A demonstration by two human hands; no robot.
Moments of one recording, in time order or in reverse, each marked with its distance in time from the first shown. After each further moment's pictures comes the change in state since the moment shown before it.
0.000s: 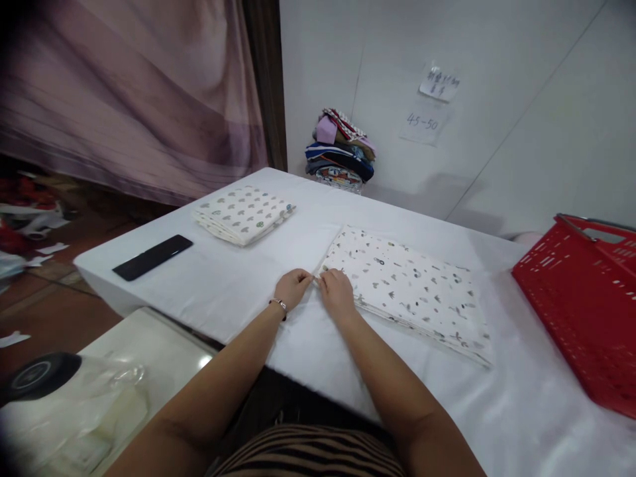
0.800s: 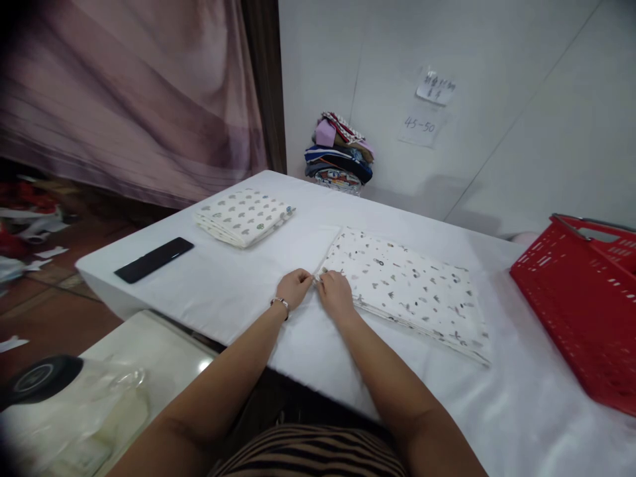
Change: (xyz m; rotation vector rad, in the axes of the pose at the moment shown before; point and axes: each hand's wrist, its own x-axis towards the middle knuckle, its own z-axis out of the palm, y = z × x) left_hand 0.002 0.002 0.002 0.002 0.019 -0.017; right_hand 0.000 0.001 0.007 -0.117 -0.005 -0.037
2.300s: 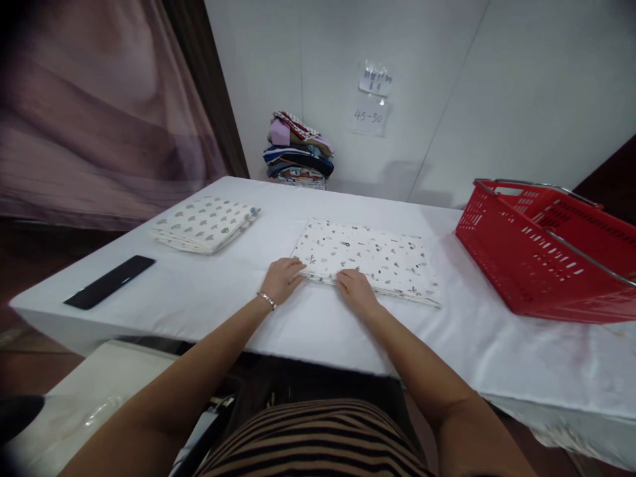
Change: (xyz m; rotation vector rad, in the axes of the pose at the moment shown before) left_hand -0.011 0.018 0.010 0.326 -0.006 0.774; right_hand -0.084 0.068 -0.083 0.005 -0.048 0.017
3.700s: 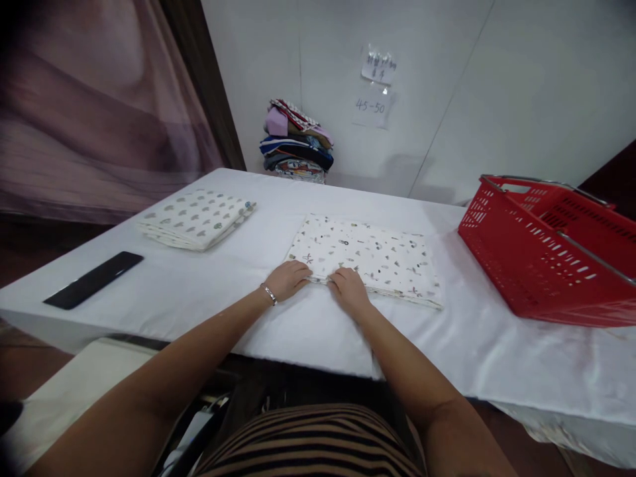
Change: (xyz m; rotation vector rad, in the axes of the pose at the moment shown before) left_hand 0.019 0.001 0.012 0.028 -0.278 0.281; right_hand 0.006 0.001 0.020 -0.046 0.008 0.011
